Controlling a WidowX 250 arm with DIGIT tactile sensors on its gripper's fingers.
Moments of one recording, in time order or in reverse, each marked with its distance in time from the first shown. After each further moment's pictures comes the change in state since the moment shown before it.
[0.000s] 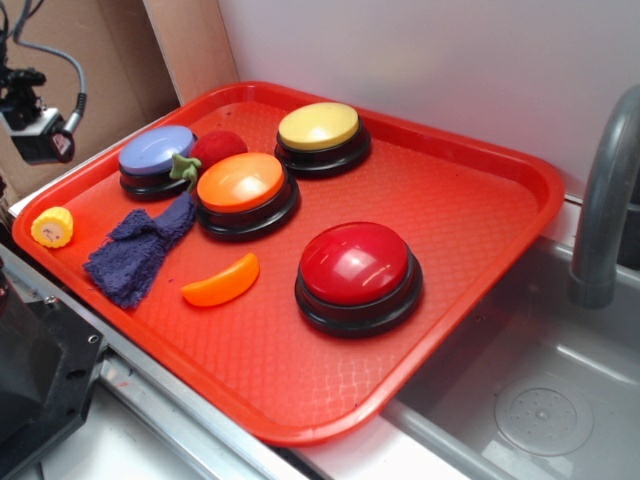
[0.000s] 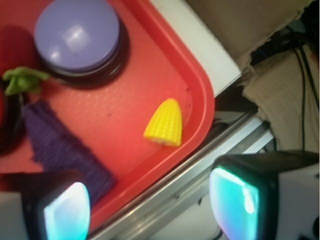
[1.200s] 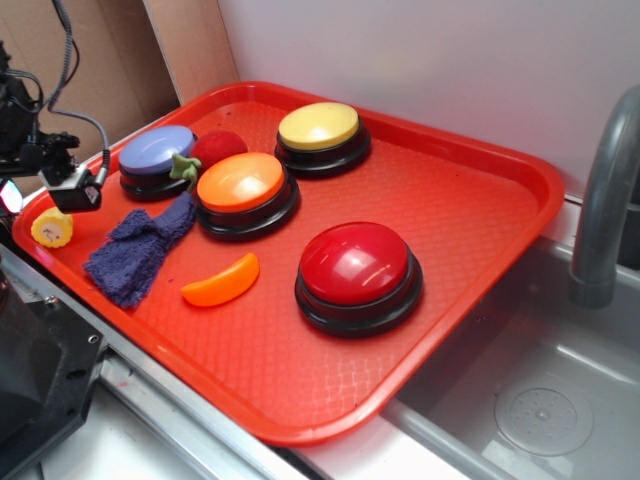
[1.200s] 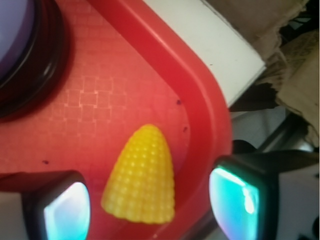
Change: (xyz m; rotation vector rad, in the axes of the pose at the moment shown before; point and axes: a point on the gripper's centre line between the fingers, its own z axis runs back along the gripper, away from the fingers) arm 0.022 0.011 -0.066 -0.014 0.002 0.063
